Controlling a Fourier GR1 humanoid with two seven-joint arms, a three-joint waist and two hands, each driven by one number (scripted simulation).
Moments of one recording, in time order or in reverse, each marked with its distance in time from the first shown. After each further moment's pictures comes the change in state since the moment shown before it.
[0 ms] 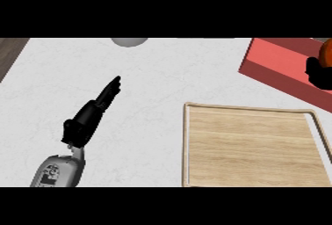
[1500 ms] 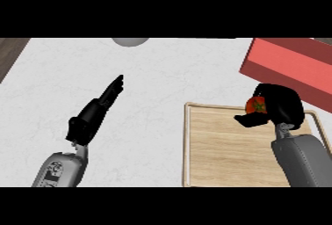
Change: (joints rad) left arm -0.025 0.015 -0.035 0.027 0.023 0.038 -0.004; right arm 0.305 0.082 0.278 0.525 0.093 -0.320 -0.265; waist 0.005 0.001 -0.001
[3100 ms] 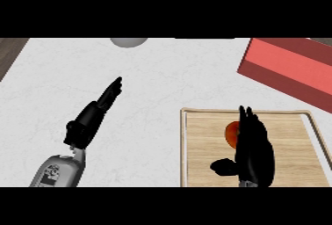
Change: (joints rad) left arm 0.021 0.044 -0.045 -0.020 0.038 0.047 -0.002; right arm 0.367 0.284 0.264 -0.411 0.141 -0.108 0.364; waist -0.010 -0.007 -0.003
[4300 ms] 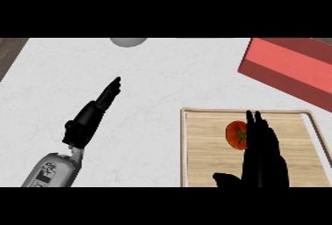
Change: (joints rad) left arm -0.030 0.123 -0.115 0.033 0.128 0.110 -0.034; right arm 0.070 -0.026 0.123 -0.227 0.077 0.037 0.079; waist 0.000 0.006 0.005
